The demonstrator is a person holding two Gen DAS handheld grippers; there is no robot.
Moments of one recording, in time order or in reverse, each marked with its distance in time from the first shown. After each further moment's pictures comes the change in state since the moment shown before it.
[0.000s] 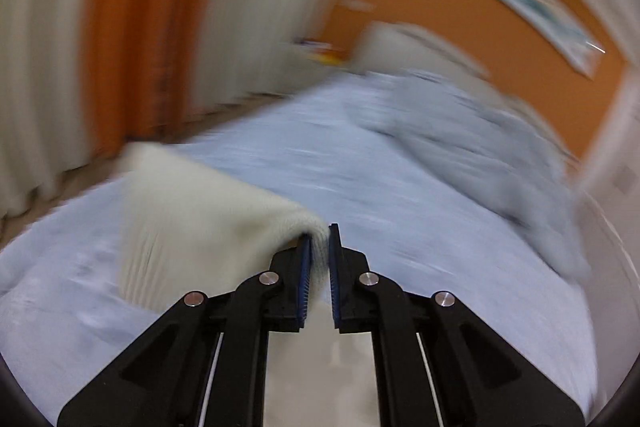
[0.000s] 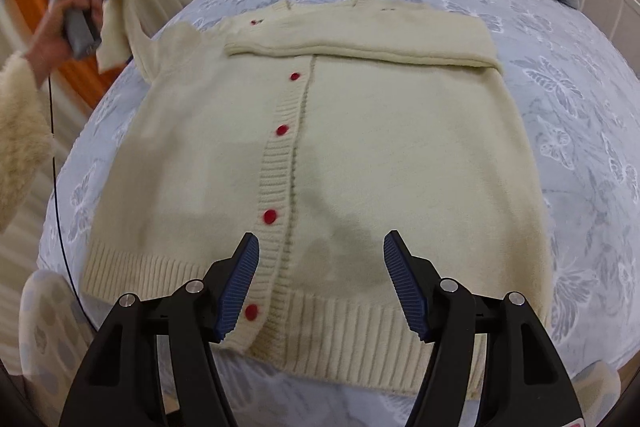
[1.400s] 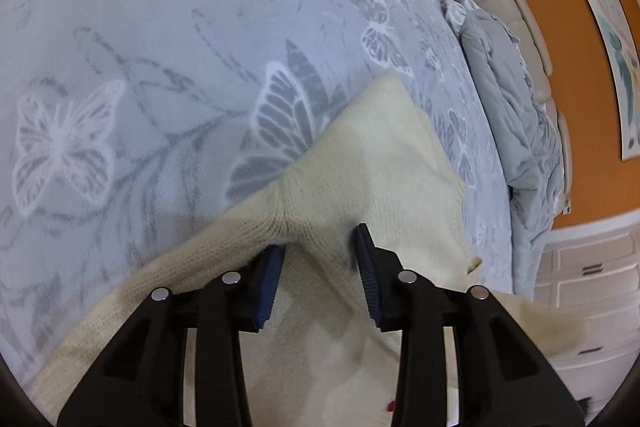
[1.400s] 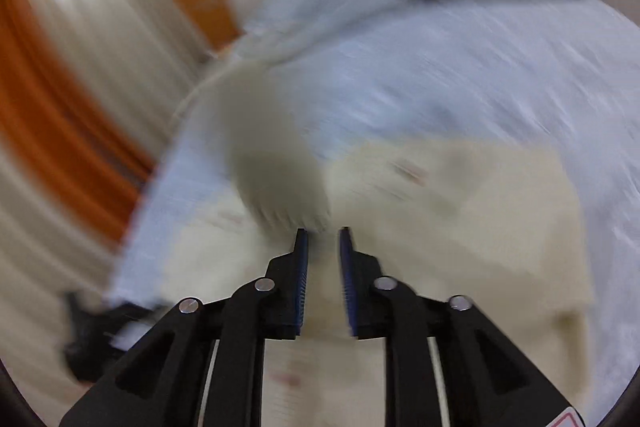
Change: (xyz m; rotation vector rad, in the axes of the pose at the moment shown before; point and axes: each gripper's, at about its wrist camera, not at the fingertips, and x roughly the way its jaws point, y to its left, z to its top) left arm 0.047 0.076 -0.176 -0.576 0.373 0.064; right arm 0.105 -0.076 0.206 0.246 -0.178 0.145
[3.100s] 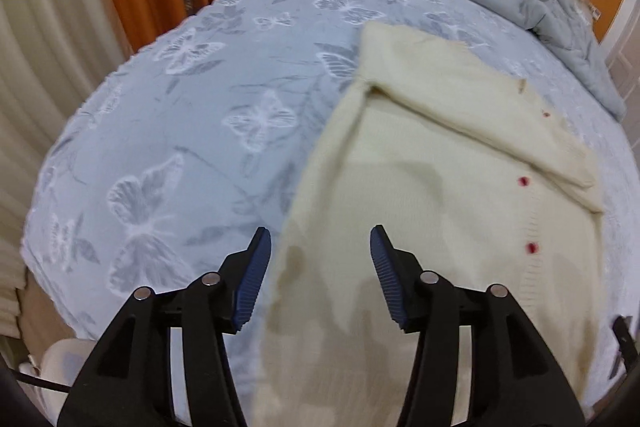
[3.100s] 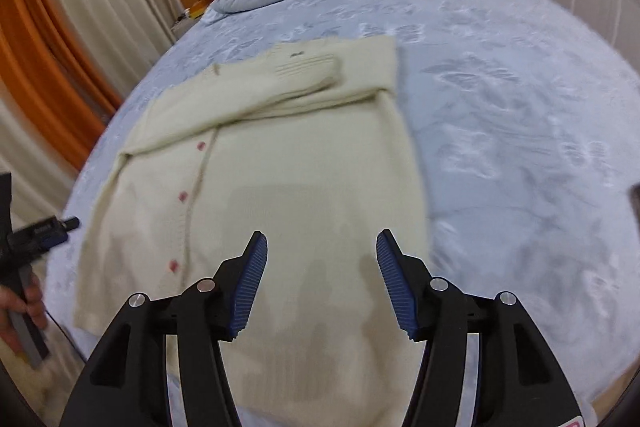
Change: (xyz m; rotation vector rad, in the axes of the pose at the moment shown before) left arm -0.134 0.016 -0.093 0.645 -0.034 0.328; right arm -0.165 -0.067 -0.156 -0.106 0.049 -0.105
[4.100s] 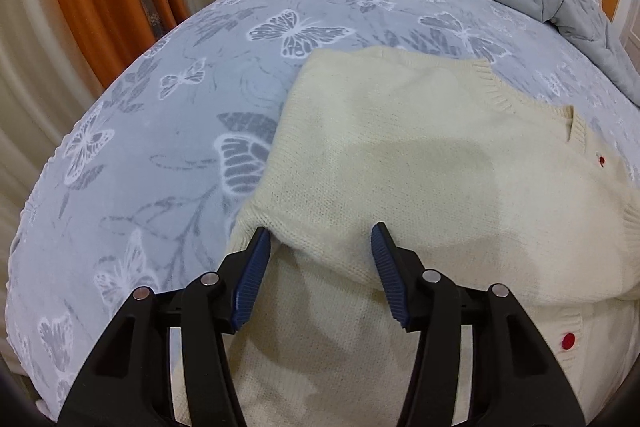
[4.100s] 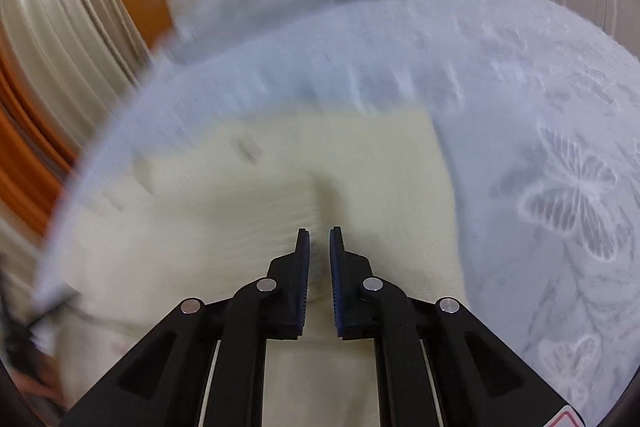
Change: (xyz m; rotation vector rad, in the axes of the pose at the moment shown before) left arm 0.132 -0.076 0.104 0.112 -0.056 0.114; right arm 0.172 -0.024 0.137 0.081 -0.004 -0.102
